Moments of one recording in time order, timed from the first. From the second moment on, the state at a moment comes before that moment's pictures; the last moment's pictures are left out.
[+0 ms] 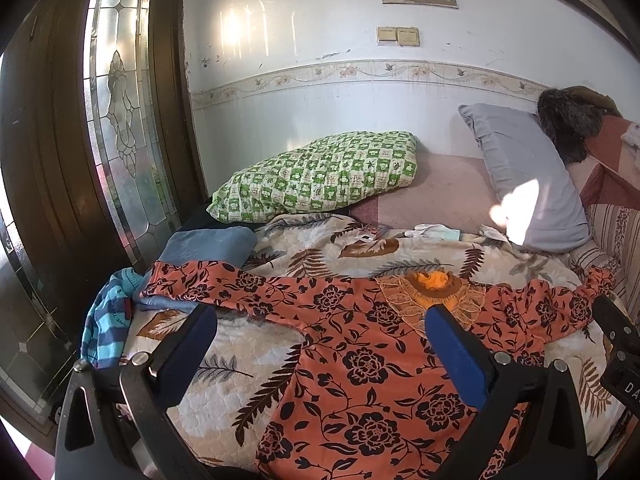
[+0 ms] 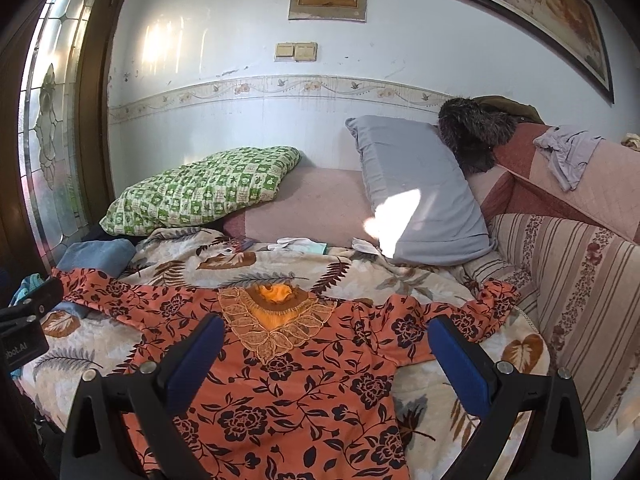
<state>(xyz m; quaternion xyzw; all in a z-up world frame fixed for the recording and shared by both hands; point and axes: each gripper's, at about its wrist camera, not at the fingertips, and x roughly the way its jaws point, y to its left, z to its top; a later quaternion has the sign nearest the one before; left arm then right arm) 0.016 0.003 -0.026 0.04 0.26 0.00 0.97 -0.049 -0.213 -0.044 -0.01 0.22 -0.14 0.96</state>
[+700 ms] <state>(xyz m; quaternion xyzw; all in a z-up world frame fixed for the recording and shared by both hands) 0.020 0.007 -0.027 0.04 0.26 0.00 0.96 -0.038 -0.201 -0.044 -0.03 0.23 -0.14 0.96</state>
